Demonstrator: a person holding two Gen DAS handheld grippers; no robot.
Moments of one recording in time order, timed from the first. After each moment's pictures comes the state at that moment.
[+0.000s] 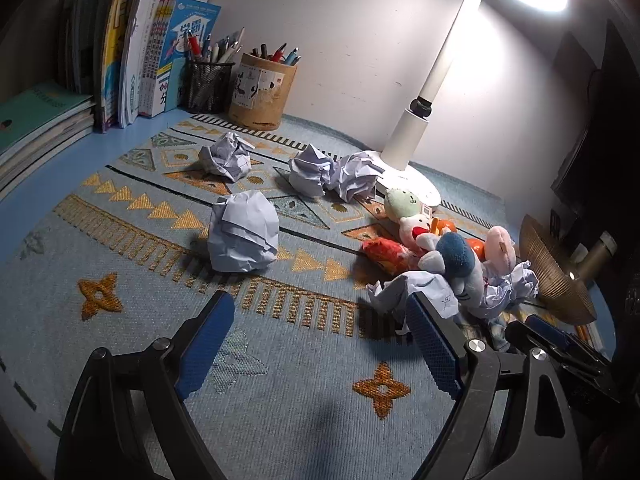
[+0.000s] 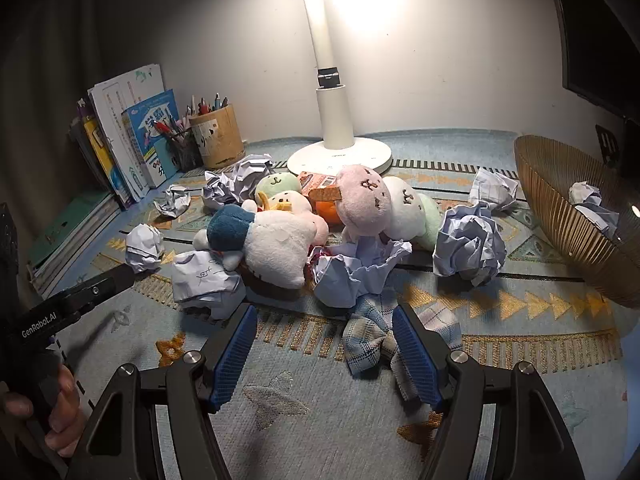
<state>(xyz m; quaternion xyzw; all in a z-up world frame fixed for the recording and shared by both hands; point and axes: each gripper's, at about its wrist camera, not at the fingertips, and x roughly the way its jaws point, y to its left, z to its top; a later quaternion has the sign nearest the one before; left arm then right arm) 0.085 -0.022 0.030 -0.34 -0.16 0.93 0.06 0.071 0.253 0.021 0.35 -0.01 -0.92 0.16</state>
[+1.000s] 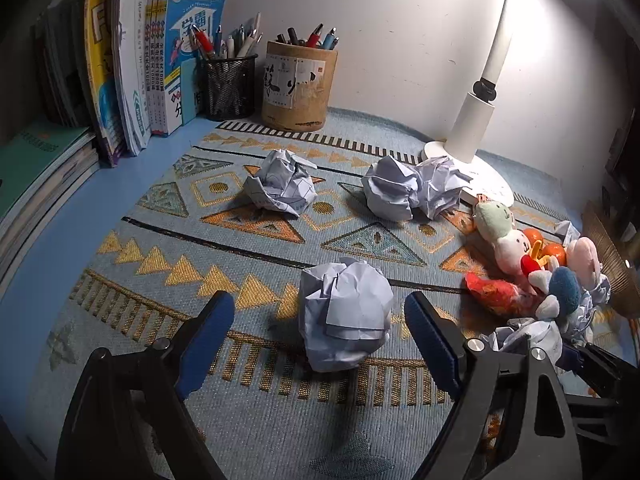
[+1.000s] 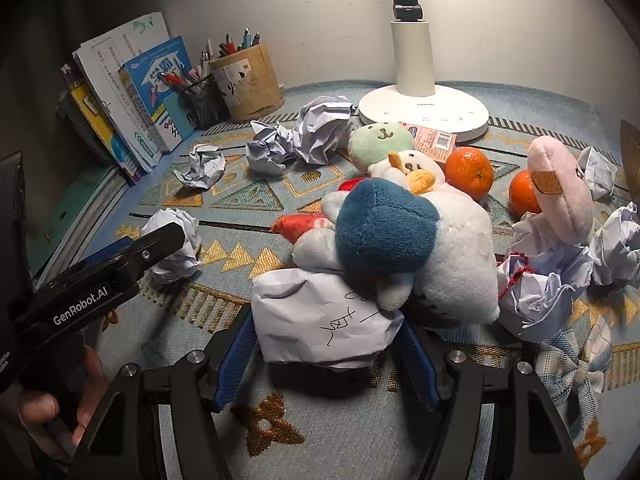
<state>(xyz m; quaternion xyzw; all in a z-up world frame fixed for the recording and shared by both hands) 0.009 -0.062 0.025 -0.38 -0.07 0.92 0.02 0.022 0.137 -0.002 0.45 -0.02 -0.87 0.18</state>
